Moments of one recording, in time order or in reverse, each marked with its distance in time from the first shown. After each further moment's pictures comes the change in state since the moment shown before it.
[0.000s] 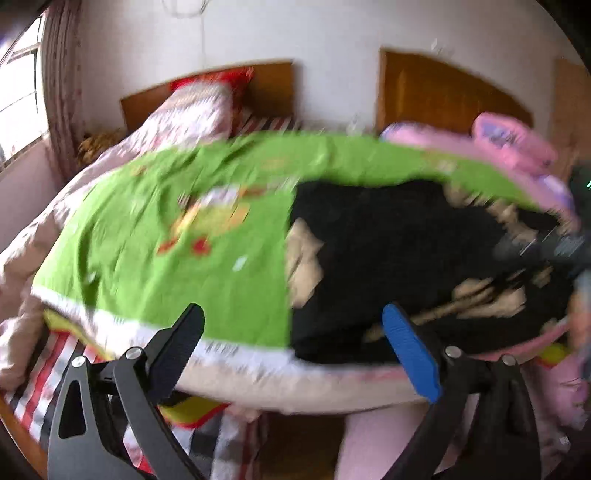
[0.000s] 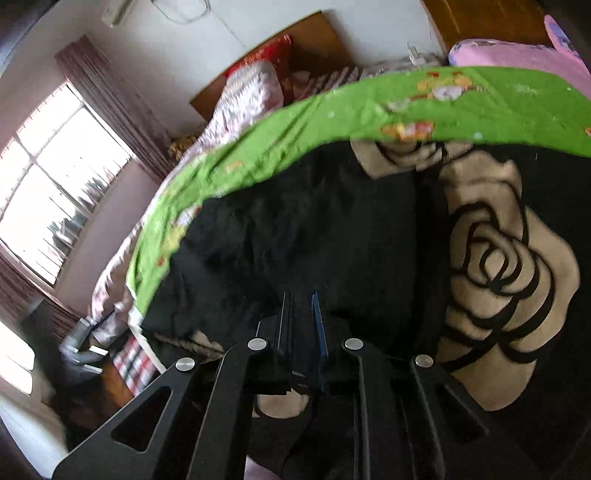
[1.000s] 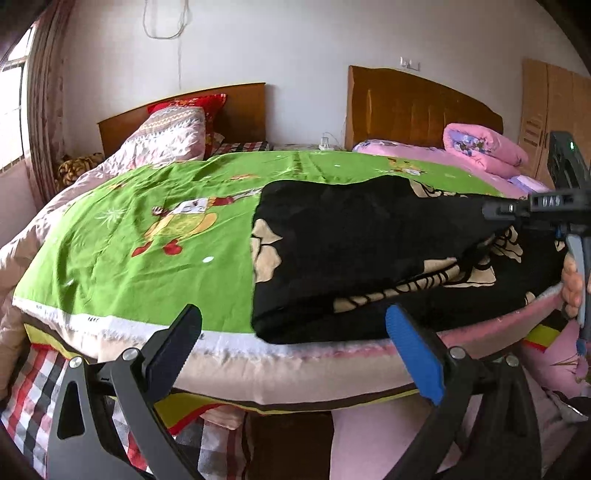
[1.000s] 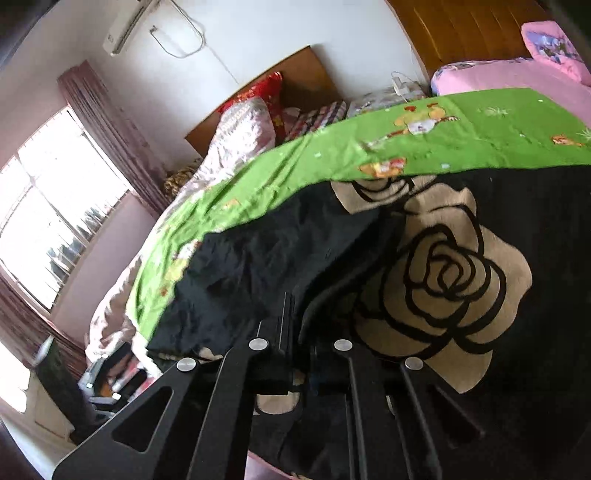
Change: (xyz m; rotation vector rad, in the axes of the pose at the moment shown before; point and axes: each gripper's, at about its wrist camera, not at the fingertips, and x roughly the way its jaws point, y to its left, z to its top) left arm -0.002 -0.012 -0.038 0.064 -0.076 -0.068; right arm -0.039 -0.002 -0.003 0.041 -0.175 -0.004
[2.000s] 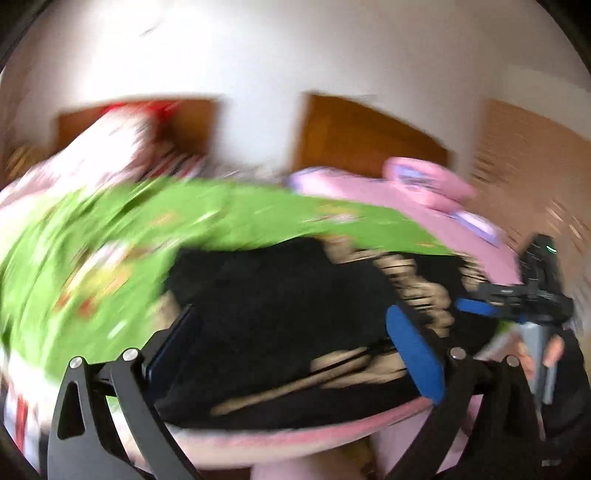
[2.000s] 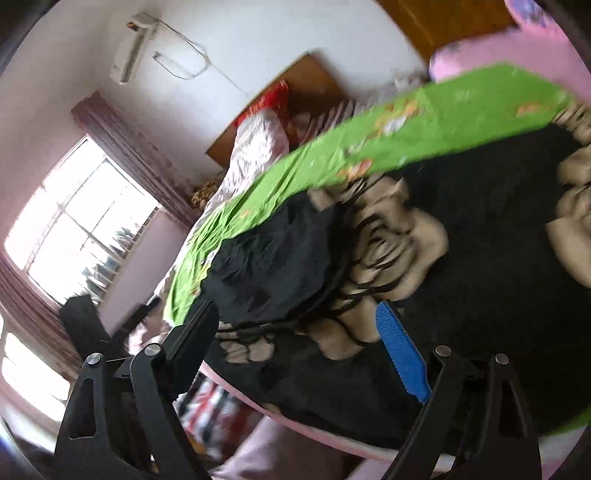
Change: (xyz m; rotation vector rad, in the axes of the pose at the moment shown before) left arm 0.007 -0.011 0.063 -0.136 -0.039 -0.224; right arm -0.050 -0.060 -0.010 0.106 0.020 0.153
